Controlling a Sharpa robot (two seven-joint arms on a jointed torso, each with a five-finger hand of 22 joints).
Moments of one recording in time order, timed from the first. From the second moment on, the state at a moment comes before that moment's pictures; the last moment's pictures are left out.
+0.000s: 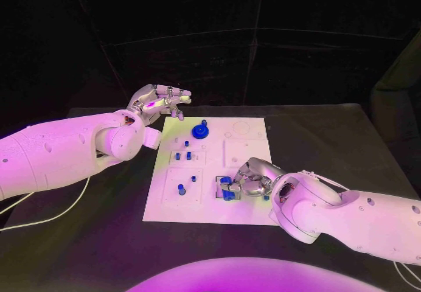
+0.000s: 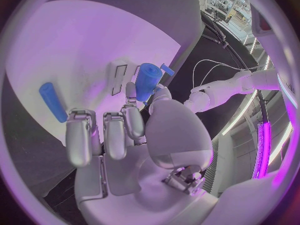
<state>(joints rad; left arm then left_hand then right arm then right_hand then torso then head) 1.32 -0.78 -0.20 1.34 0.00 -0.19 0.44 1.31 -0.05 0.40 -0.07 0.05 1.04 0.17 0.14 0.07 1.07 0.10 0.33 0.08 1.21 0.01 1.01 0.52 0.17 1.22 0.11 0.60 0.60 1.02 -0.83 -0.09 1.88 -1.31 -0.49 -0.61 1.22 0.02 -0.22 0.29 0.49 1.08 0.04 0.36 0.36 1.44 -0.03 1.25 1.26 1.47 -0.08 1.49 1.31 0.03 1.47 0.03 1.52 1.31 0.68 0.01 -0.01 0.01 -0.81</state>
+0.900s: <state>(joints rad) 1.32 -0.78 -0.21 1.34 0.00 -0.19 0.43 1.31 -0.05 0.40 -0.07 0.05 1.04 0.17 0.14 0.07 1.07 0.10 0.33 0.08 1.21 0.02 1.01 0.52 0.17 1.22 0.11 0.60 0.60 1.02 -0.80 -0.09 1.85 -1.34 -0.48 -0.64 1.07 -0.08 -0.18 0.29 0.09 1.06 0.06 0.35 0.42 1.42 -0.02 1.16 1.22 1.46 -0.08 1.46 1.31 0.03 1.47 0.03 1.51 1.31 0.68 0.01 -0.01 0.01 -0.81</state>
